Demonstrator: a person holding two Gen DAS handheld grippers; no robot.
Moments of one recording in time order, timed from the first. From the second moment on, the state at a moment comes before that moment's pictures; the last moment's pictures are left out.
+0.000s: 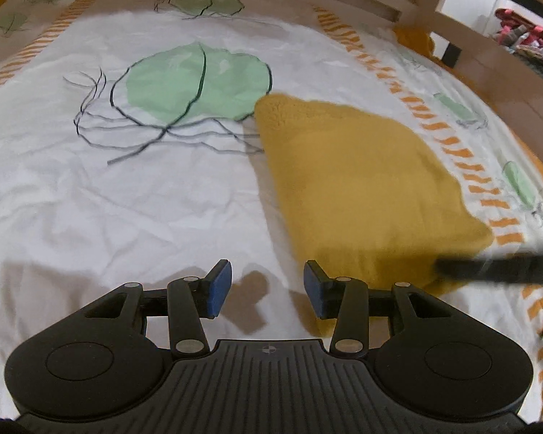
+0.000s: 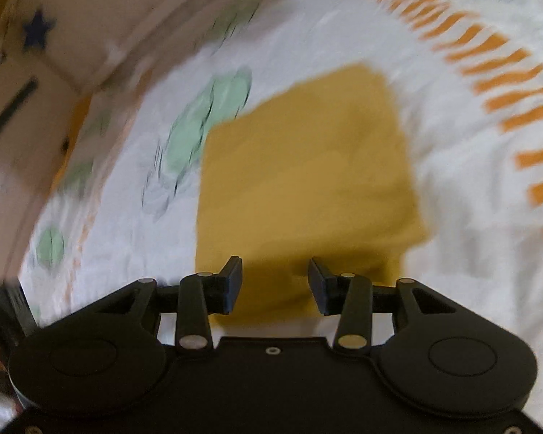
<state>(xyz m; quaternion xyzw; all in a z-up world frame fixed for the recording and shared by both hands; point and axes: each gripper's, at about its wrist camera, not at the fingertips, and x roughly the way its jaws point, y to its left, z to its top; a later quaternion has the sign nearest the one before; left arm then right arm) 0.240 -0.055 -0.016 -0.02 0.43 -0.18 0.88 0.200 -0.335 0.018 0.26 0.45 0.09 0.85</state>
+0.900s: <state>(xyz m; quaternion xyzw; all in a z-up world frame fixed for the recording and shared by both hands) 0.244 -0.029 -0.002 -0.04 0.41 -0.17 0.90 0.199 -0.274 -0.012 0.30 0.40 0.11 0.86</state>
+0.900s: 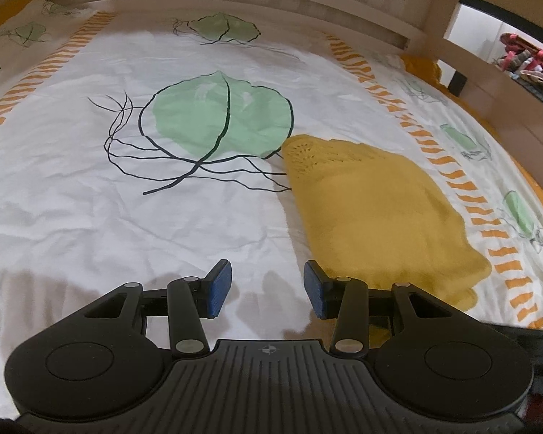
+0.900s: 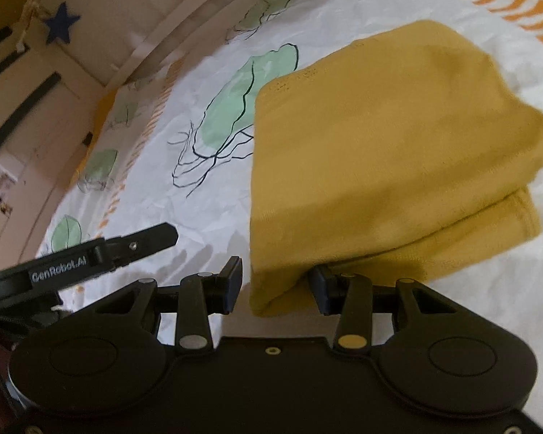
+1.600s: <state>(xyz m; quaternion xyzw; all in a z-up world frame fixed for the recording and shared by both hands) 0.251 -0.029 -0.005 -0.04 0.40 -0.17 0.90 0.194 -0.227 -0.002 0.15 0.44 0.16 0.87</state>
